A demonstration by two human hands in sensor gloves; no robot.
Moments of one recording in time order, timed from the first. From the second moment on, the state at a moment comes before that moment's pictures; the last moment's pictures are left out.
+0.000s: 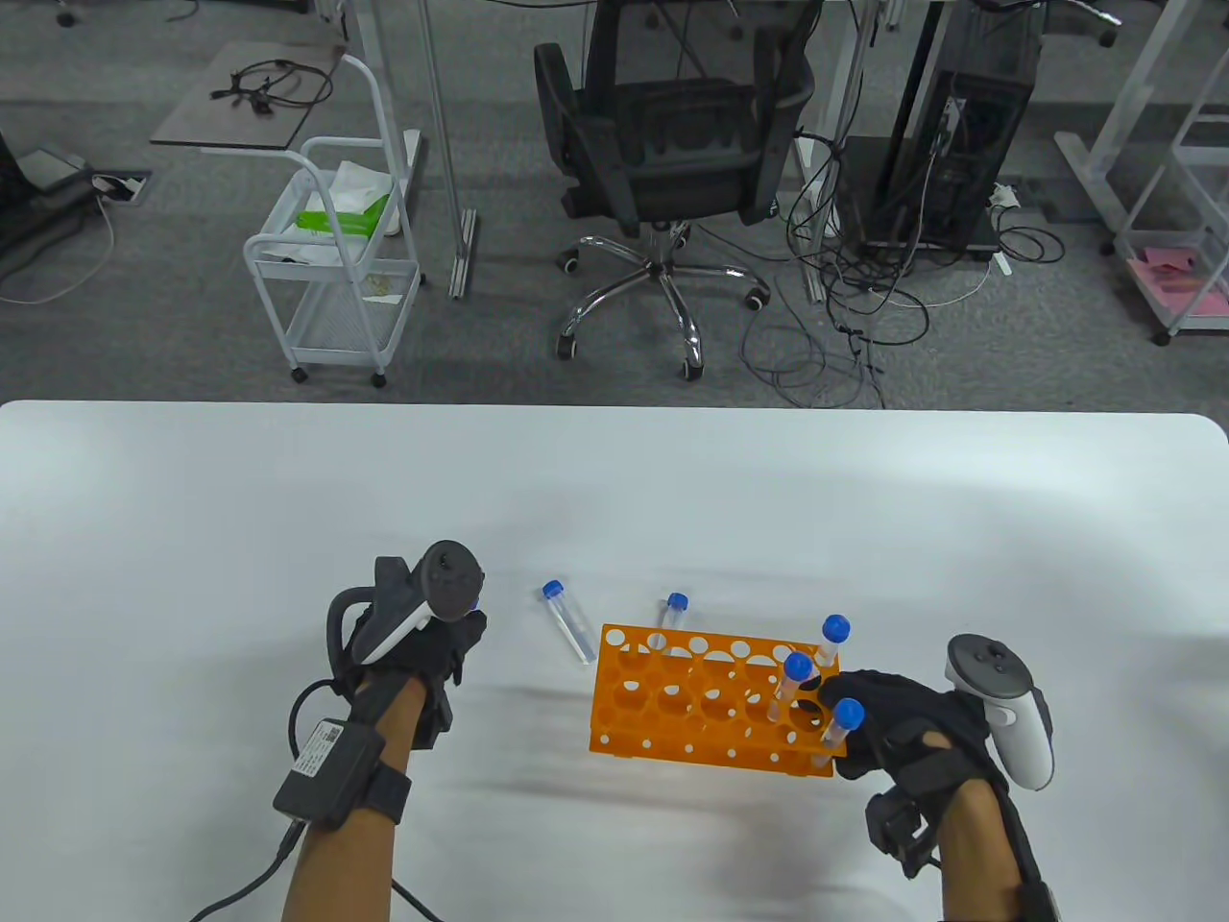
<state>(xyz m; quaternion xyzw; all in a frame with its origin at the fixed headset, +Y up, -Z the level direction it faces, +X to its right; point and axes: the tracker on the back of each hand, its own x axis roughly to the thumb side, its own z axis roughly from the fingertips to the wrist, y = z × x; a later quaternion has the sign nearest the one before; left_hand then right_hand) -0.196 -0.706 -0.389 0.00 -0.02 0.10 0.99 0.267 -0.717 -0.314 -0.06 0.28 0.77 0.57</state>
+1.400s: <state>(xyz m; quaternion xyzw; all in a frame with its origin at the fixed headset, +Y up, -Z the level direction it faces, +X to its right) -0.127 -0.618 -0.314 0.20 -0.14 0.23 0.94 0.257 -0.716 -0.313 -0.04 0.29 0.78 0.55</state>
